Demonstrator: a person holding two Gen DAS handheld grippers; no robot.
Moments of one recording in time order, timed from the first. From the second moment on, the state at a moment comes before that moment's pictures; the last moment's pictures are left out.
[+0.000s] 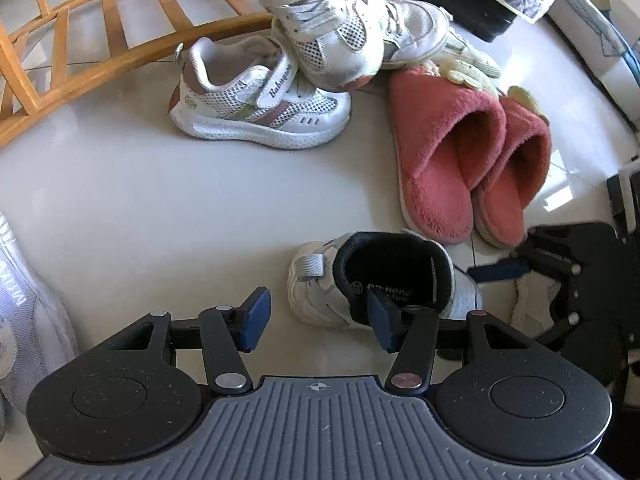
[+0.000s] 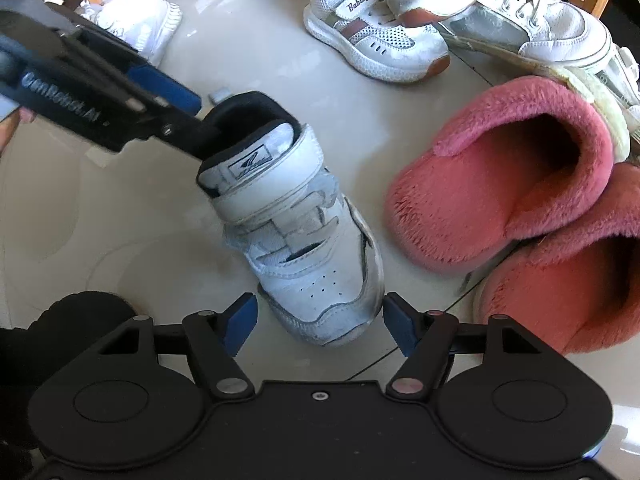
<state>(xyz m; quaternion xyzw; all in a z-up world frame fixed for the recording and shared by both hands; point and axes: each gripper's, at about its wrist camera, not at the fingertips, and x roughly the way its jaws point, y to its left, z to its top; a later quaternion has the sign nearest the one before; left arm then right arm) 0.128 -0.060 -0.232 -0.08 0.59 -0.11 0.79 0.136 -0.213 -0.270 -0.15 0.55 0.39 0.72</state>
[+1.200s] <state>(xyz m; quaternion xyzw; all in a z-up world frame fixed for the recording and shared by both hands) 0.172 -0.076 -0.237 -0.03 0.57 -0.13 0.81 0.125 -0.202 -0.270 -0.14 0.55 0.41 0.71</state>
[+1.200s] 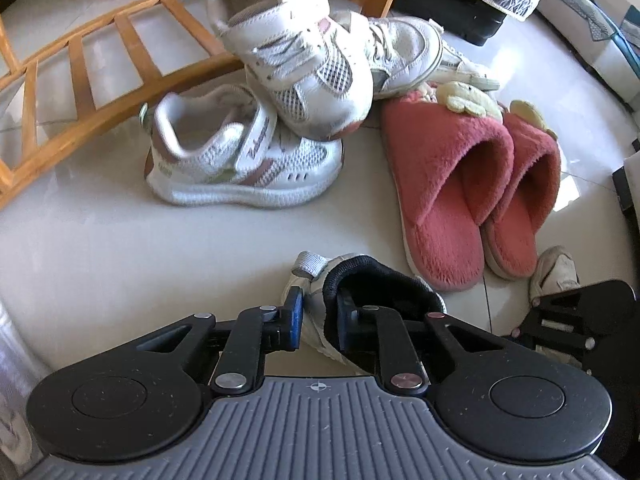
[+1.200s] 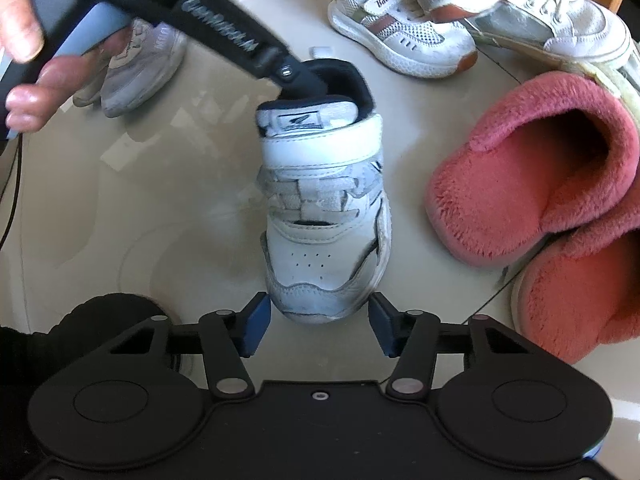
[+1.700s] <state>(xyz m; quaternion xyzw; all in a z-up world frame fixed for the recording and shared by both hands) 0.199 -0.080 -0.241 -0.04 0.55 -0.13 0.83 0.142 -0.198 -0.271 -0.15 0.53 0.39 0.74</state>
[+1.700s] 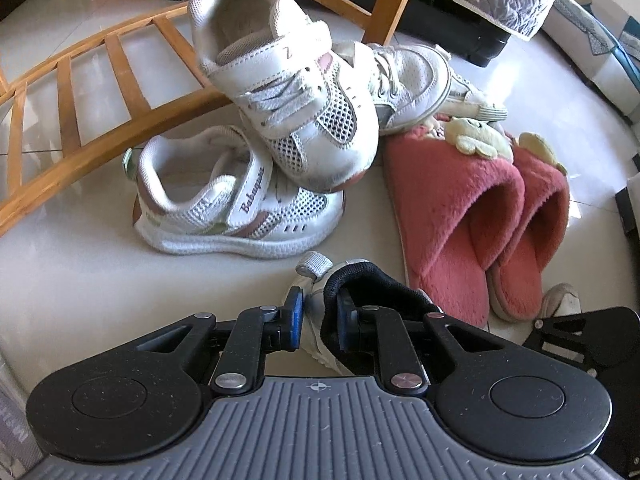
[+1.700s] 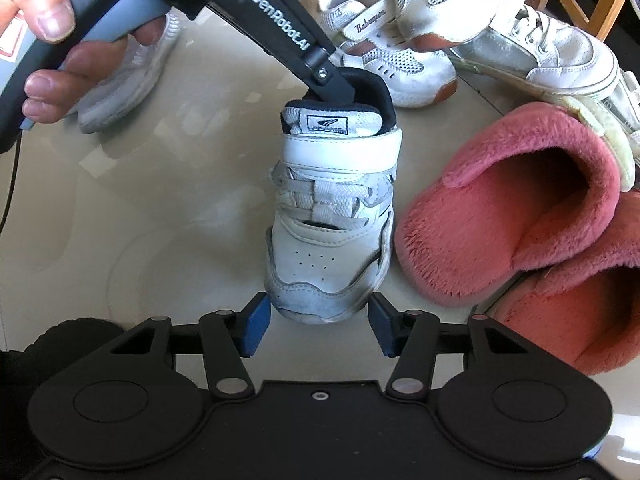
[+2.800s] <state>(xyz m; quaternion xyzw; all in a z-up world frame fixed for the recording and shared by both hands) 0.148 -0.057 -0.205 -0.05 0.53 -0.13 0.84 0.104 -0.307 -0.210 -0.17 0.52 0.32 0.77</state>
